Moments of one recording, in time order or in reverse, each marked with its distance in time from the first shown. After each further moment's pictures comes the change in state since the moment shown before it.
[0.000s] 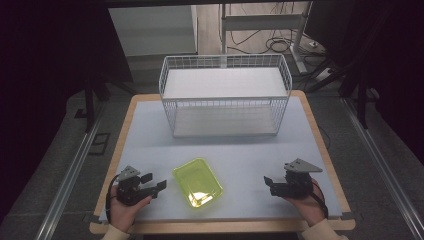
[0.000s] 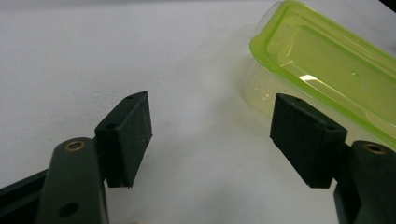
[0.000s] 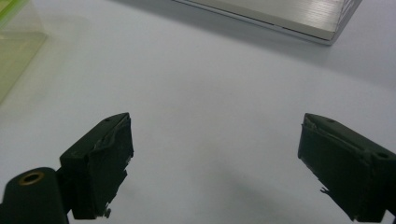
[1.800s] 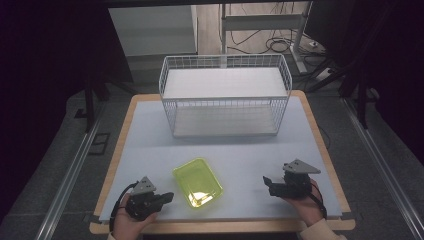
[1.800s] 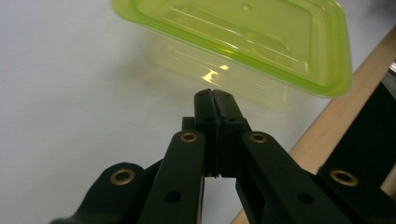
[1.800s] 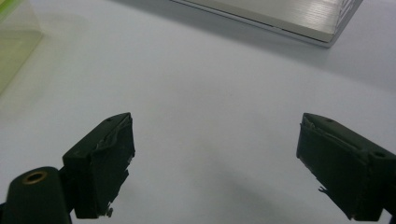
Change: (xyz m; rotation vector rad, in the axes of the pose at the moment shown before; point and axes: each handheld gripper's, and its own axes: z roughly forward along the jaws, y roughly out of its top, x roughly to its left) left arm -0.056 -0.007 -0.005 0.158 -0.123 0.204; right arm 0.004 -0.001 0.002 -0.007 -0.018 -0.010
